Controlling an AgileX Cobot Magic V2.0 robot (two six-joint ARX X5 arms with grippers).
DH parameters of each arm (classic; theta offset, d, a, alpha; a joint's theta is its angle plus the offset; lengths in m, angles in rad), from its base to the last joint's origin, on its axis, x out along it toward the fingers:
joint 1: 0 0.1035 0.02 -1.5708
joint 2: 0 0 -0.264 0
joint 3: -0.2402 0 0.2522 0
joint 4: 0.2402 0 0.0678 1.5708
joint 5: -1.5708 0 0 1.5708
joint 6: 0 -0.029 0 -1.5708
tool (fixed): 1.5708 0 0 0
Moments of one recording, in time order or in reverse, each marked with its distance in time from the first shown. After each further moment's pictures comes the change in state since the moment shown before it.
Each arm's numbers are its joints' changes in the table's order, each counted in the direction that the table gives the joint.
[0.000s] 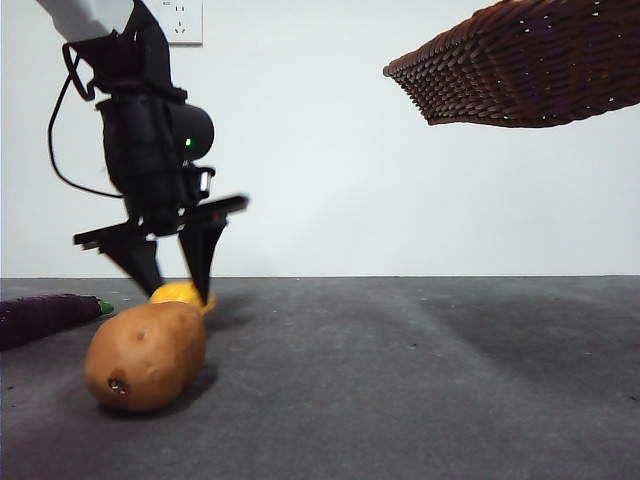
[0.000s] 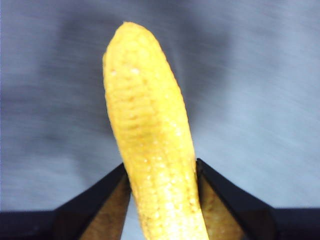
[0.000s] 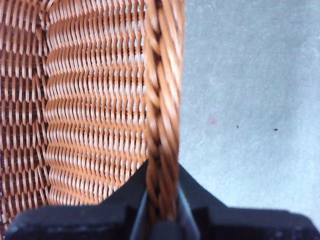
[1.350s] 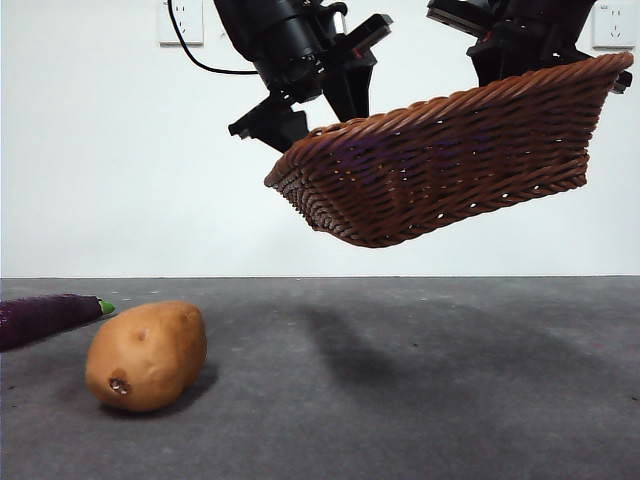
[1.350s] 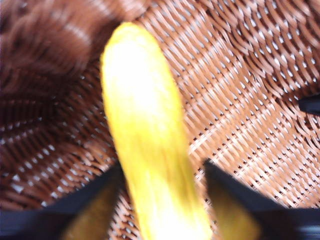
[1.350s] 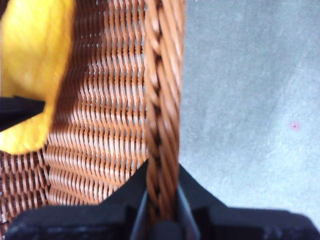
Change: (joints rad) left arm -0.308 -0.125 -0.191 -0.016 -0.098 -0.066; right arm 0.386 0.245 0.006 -0.130 -0.173 -0.256
